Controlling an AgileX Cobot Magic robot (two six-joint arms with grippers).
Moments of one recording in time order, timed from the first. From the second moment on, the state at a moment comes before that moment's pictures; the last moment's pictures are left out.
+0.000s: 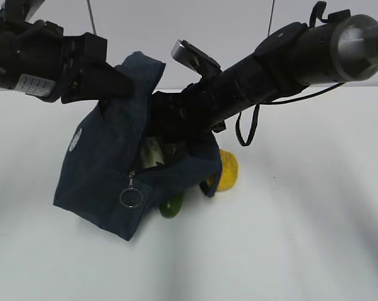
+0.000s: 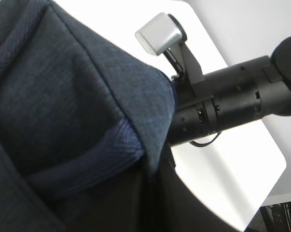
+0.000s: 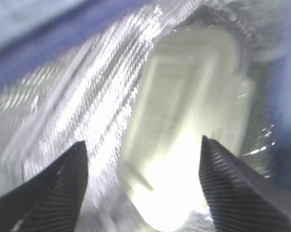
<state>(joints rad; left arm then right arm) -0.32 1.43 -1.02 -1.09 0.67 0.69 0.37 2.05 -1.47 1.14 0.72 -0.73</state>
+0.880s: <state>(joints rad) -0.27 1.44 -1.02 -0.77 0.64 0.50 0.37 2.05 -1.79 0.45 1.04 -0.43</state>
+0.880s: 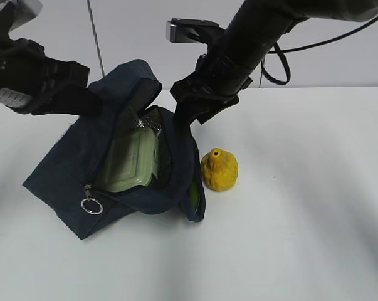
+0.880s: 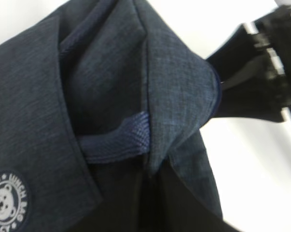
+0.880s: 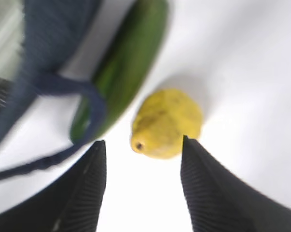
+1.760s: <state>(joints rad) -0.11 1.46 -1.02 -0.62 0.69 0.34 0.43 2.06 -1.87 0.08 1.23 -0.31</state>
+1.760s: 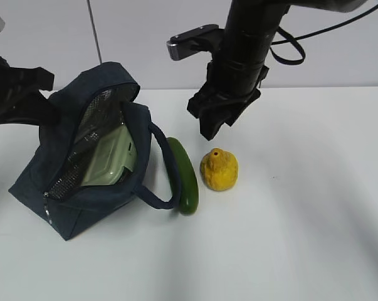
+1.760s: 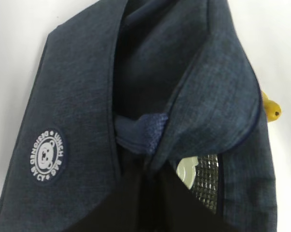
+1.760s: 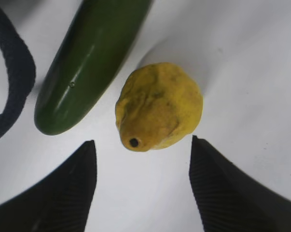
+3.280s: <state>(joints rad) -0.11 1.47 -1.02 -0.59 0.70 0.31 0.50 2.20 -1.87 -0.07 1.22 -0.12</state>
